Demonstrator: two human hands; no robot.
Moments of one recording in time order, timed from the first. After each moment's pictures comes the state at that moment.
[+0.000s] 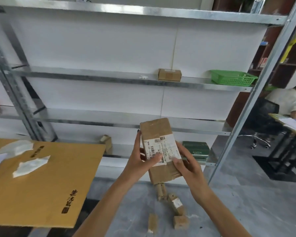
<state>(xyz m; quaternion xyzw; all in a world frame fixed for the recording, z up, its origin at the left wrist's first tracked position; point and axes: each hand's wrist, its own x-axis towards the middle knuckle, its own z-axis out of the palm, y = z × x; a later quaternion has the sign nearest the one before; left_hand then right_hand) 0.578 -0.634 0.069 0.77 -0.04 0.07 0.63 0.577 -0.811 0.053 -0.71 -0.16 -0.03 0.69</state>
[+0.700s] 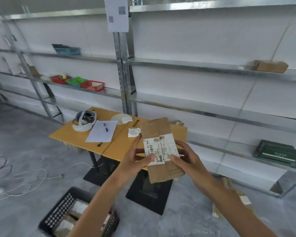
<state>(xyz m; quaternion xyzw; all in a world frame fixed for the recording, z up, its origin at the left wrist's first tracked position) 0.249 -0.266 0.053 0.77 0.10 0.10 0.62 0.334 -0.452 0.048 -0.70 -0.24 0.20 0.64</state>
